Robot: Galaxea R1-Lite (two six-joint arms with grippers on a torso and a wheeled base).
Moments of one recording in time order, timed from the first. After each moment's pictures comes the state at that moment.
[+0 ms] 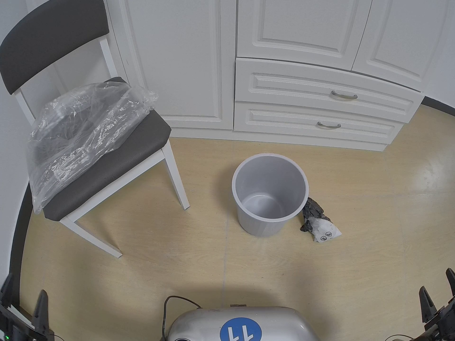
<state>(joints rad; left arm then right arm) 0.00 0.02 -0.02 -0.08 0.00 -0.03 0.00 0.02 -0.02 0.00 0.02 0.00</state>
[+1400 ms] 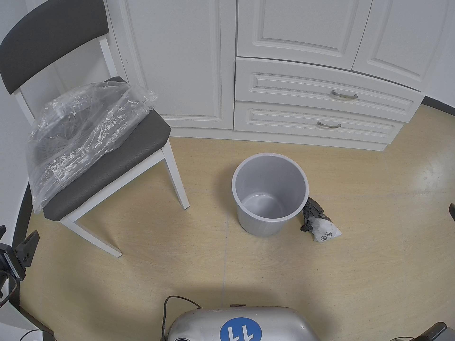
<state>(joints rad) 0.04 0.67 -0.42 0.00 0.10 -0.01 -0.03 0.58 -0.56 0.04 0.11 0.00</state>
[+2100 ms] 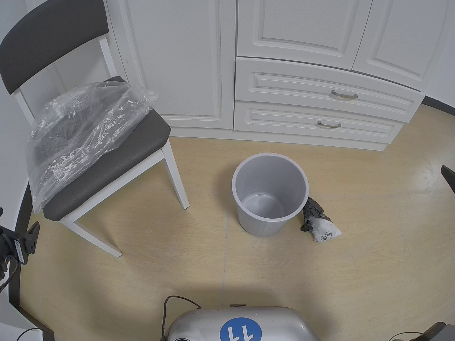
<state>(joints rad) 0.15 0.85 -0.36 -0.25 0.14 0.31 -0.01 0.78 -0.57 -0.22 0.10 0.04</state>
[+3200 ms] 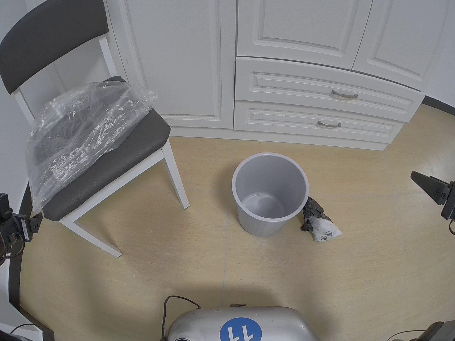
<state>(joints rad) 0.51 1.32 -0.34 -0.61 -0.16 0.28 0.17 0.94 -0.53 -0.31 0.09 0.28</state>
